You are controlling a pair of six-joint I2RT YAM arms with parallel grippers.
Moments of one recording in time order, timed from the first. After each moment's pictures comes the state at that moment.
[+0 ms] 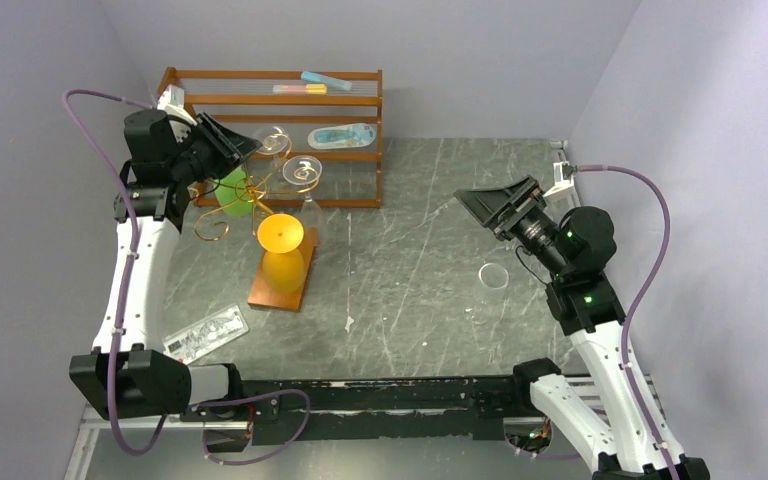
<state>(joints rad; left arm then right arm) 0.06 1.29 1.38 -0.40 0.45 -0.74 0.22 0.74 0.87 -0.07 -0.40 0.96</state>
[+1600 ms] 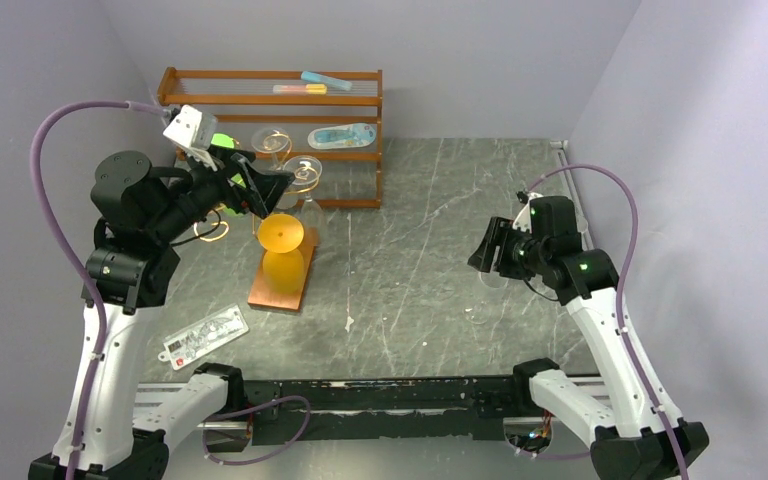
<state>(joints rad) -0.21 0.94 1.41 -0.47 0.49 -0.19 0.22 0.91 1.04 -0.92 -0.19 0.40</state>
